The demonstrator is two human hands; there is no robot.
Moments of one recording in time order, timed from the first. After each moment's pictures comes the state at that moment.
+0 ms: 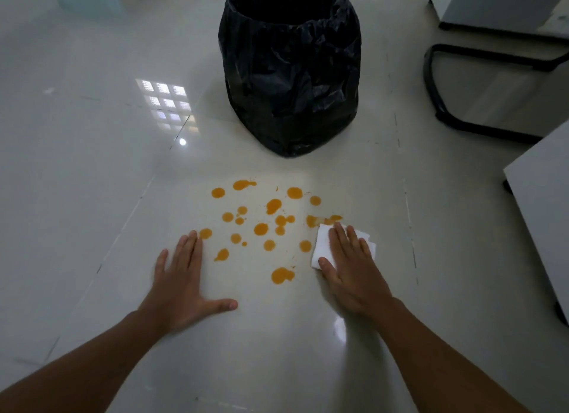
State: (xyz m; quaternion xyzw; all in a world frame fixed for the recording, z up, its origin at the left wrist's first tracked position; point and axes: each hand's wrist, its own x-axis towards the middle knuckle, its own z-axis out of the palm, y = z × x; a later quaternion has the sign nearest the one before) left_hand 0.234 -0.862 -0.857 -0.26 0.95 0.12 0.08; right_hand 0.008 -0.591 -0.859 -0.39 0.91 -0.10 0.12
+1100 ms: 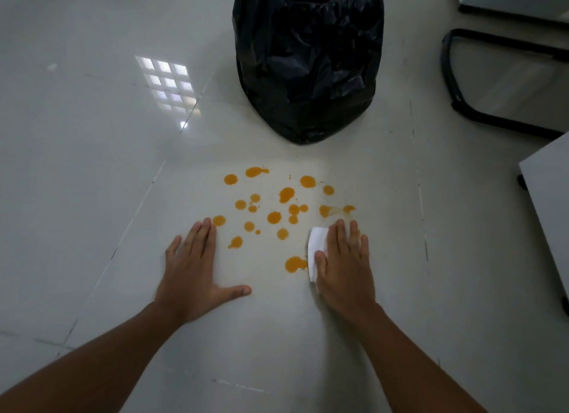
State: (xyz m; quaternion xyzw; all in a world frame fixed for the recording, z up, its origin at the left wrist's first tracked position) left_hand 0.240 -0.859 -0.854 -0.25 0.96 0.08 0.07; right_hand 0.059 -0.629 -0.850 -0.32 0.94 -0.04 0.08
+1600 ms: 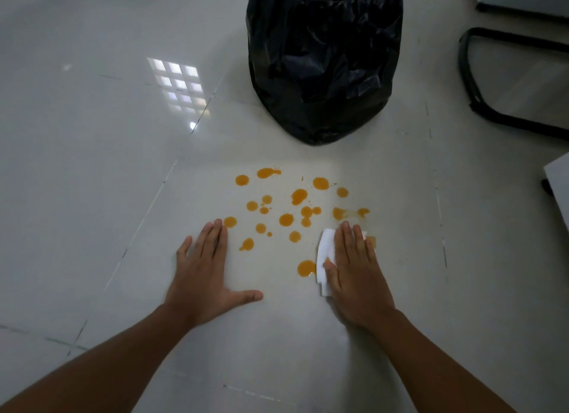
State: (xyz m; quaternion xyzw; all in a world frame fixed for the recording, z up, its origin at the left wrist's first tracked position) left_hand 0.239 -0.858 -0.856 -0.24 0.97 0.08 0.05; right_hand 0.053 -0.621 -0.864 -0.39 0.92 -0.02 0.05
